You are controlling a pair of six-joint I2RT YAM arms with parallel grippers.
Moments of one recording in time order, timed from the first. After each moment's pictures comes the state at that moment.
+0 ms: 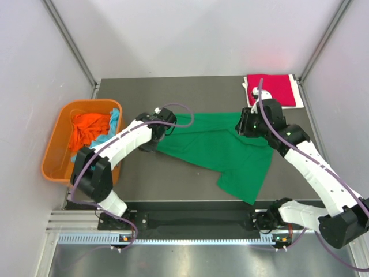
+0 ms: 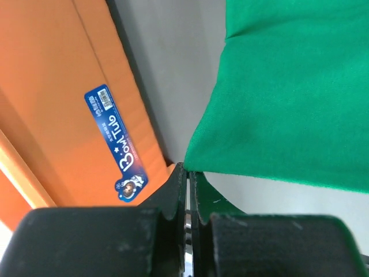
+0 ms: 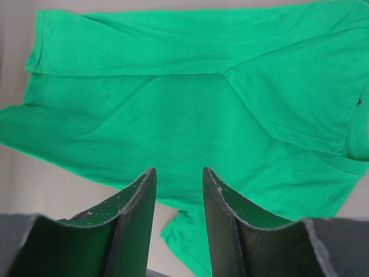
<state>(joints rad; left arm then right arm) -0.56 1.60 1.25 -1.07 -0.55 -0.20 0.45 1.12 1.11 -0.63 0.07 0.39</state>
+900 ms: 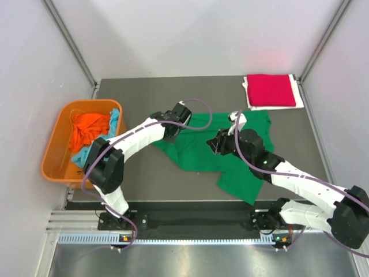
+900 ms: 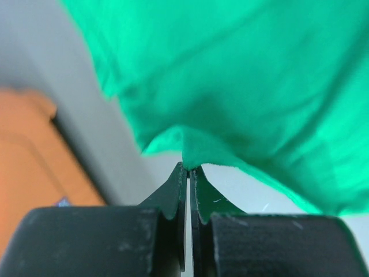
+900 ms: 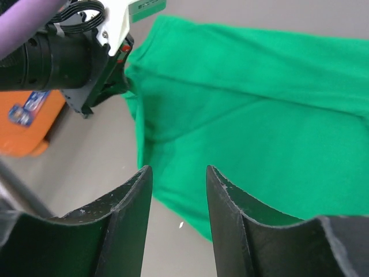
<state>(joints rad) -0.65 1.73 1.33 -0.77 -0.43 -0.03 0.74 1.06 0.63 0.13 0.03 0.44</state>
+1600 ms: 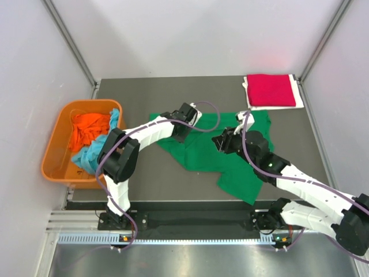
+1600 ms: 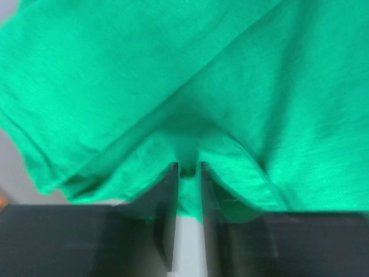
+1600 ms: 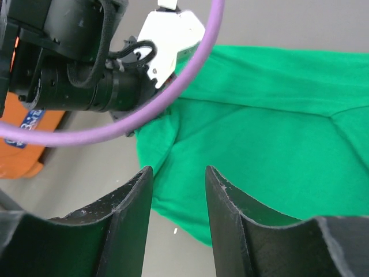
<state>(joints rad) -0.64 1.92 1.39 -0.57 -0.24 0.10 0.74 0.97 0.63 0.09 0.16 0.45</state>
